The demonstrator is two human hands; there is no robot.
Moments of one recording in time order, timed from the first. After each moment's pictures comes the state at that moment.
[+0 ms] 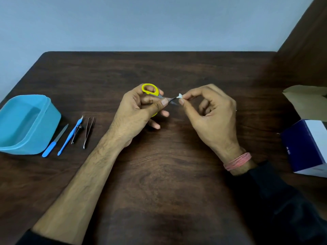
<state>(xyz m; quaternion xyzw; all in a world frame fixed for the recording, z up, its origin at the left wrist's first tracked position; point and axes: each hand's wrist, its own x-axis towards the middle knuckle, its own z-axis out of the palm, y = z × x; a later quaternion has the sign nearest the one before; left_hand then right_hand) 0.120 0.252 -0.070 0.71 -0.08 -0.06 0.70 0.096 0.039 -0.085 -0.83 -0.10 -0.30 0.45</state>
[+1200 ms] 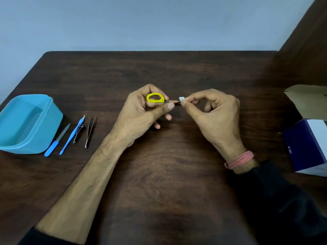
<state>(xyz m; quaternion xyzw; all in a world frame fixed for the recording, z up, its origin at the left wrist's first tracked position) 0.119 0.251 -0.072 0.74 -0.12 -0.05 0.66 0.099 0.037 -0.091 -0.82 -0.06 -0.27 0.50</state>
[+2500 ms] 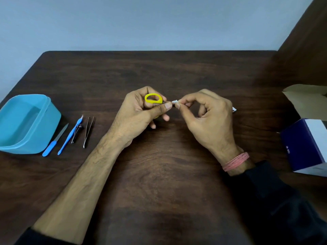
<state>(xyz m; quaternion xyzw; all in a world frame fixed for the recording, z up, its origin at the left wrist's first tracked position) 0.117 0.249 -0.067 0.75 -0.09 -0.06 0.66 0.097 0.038 -0.093 -0.85 -0.11 -0.32 0.41</state>
